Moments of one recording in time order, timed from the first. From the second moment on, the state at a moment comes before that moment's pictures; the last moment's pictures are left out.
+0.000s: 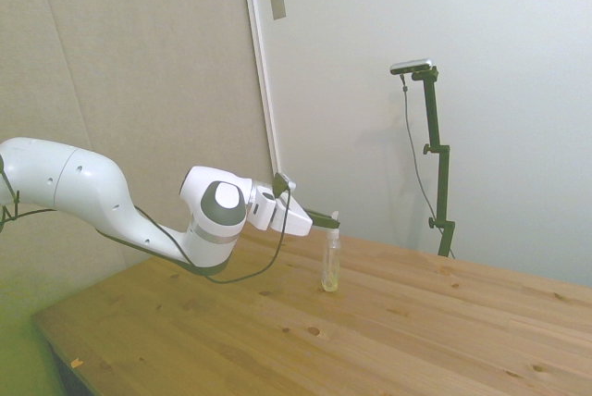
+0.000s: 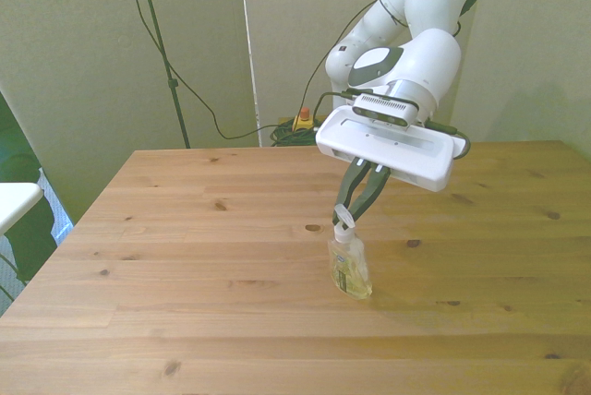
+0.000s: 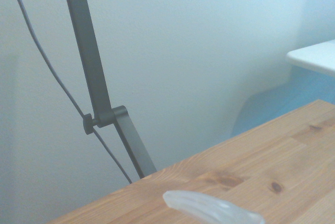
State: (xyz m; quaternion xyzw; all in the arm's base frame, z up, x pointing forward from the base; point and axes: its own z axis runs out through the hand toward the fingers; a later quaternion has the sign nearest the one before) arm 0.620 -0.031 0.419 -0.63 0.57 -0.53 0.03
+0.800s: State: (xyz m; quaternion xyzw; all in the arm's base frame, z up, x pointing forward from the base) arm 0.592 -0.021 0.411 -0.64 0.57 -0.51 0.04
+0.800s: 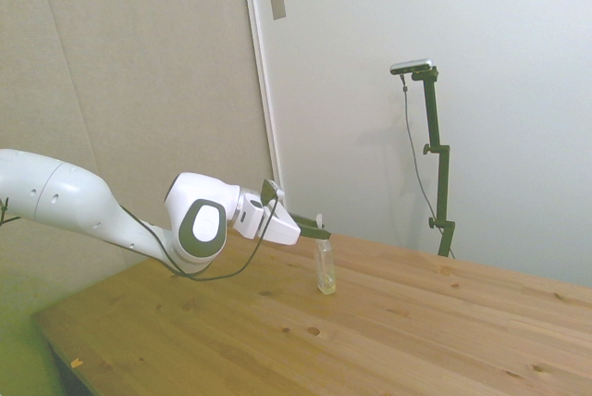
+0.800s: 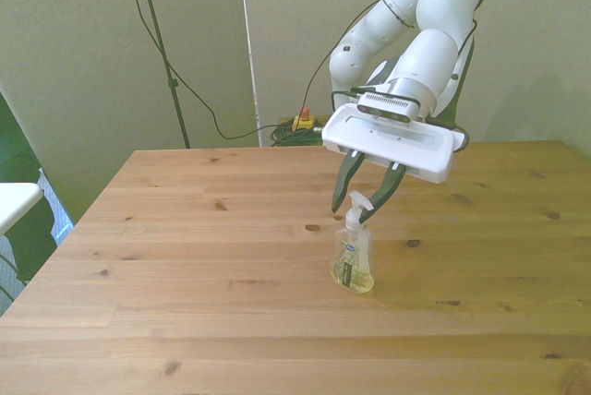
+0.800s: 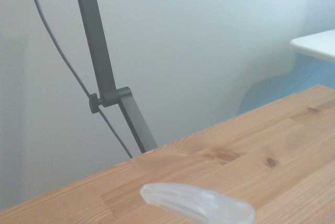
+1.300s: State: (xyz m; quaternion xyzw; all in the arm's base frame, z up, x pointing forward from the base) arm 0.599 0.006 0.414 -0.69 0.55 -0.47 0.04
